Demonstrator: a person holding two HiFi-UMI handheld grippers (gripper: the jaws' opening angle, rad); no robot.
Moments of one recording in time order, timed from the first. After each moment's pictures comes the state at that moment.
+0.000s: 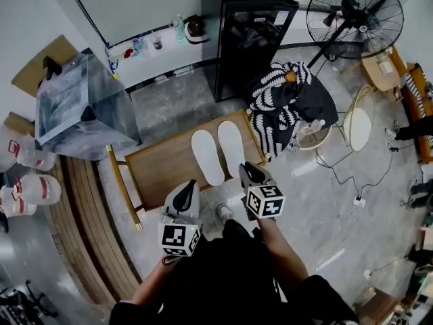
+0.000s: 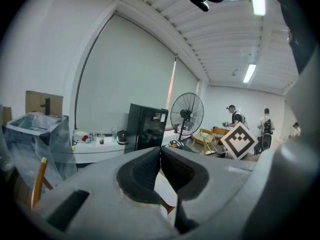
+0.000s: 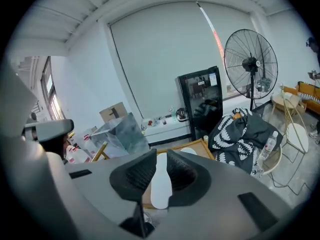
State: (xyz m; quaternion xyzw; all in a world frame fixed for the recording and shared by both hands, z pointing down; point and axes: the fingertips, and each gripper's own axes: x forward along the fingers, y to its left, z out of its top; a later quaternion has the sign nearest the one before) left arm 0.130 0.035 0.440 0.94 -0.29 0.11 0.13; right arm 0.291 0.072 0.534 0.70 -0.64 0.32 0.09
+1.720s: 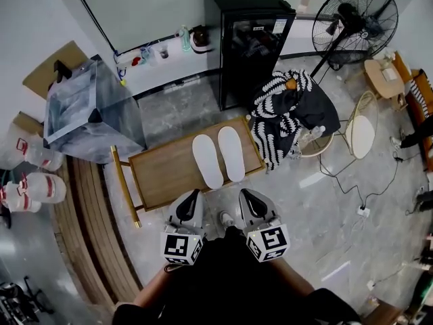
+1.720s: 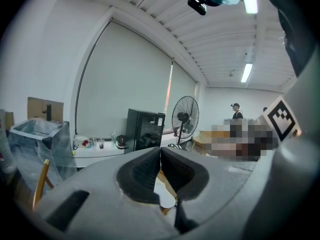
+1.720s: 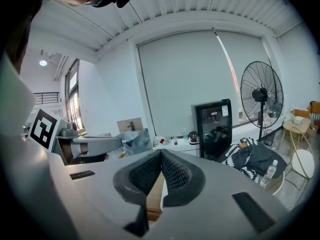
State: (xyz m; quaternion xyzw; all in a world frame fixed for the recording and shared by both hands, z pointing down) left arm 0.138 0.083 0.416 0.95 -0.29 0.09 0.11; right arm 0.240 0.145 0.422 0.68 -0.71 0.18 0.05
